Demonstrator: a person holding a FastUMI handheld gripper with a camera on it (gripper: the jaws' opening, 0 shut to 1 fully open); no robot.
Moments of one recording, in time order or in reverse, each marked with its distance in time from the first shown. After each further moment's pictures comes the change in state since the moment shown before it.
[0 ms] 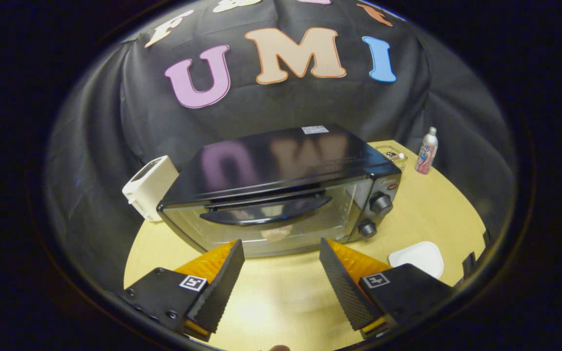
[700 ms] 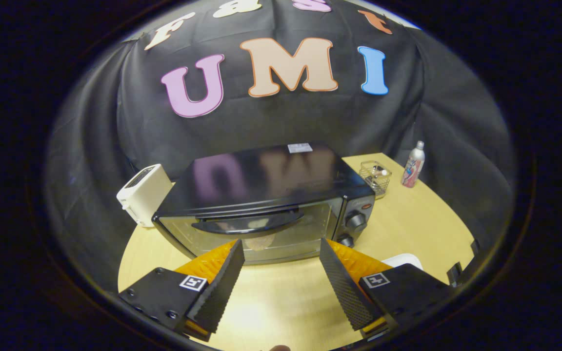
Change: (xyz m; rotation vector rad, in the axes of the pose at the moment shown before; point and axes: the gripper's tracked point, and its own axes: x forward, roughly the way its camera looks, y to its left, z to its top) arm -0.025 -0.021 0.034 -0.036 -0.070 -0.054
